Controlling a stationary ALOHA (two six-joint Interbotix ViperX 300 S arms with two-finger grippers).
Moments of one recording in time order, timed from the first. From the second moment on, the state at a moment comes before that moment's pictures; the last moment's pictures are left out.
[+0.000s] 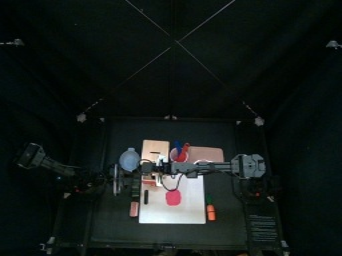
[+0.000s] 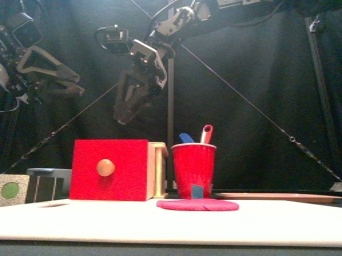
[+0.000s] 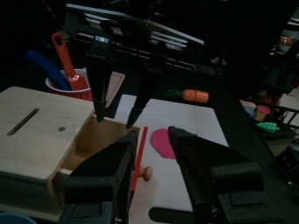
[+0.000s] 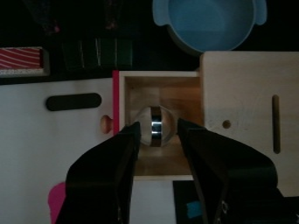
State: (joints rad) left arm -0.29 -0.59 1.37 -0.56 -0.77 0.25; right arm -0.07 0.33 -0.11 -0.12 0.73 0.05
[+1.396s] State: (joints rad) left arm -0.27 -0.59 1.41 -0.52 -0.74 0.23; right arm -0.10 0.50 -0.20 -0.12 0.86 0.05
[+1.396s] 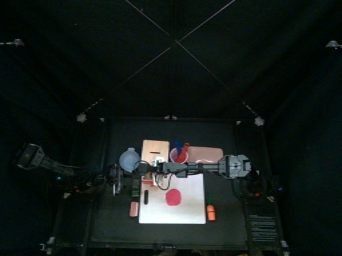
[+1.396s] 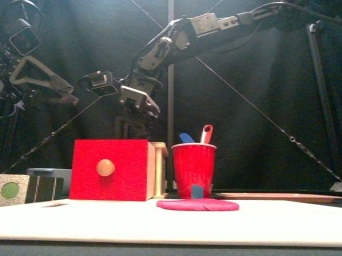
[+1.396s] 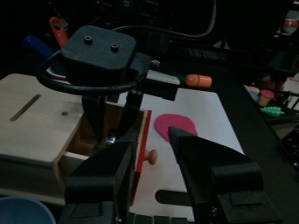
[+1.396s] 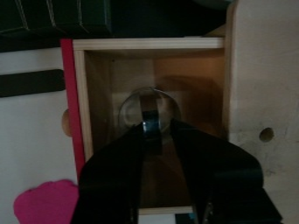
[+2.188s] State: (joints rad) left arm -0.27 -0.59 1.41 -0.56 -0.70 0.23; right arm -0.08 0.50 -0.39 -0.13 1.03 0.05
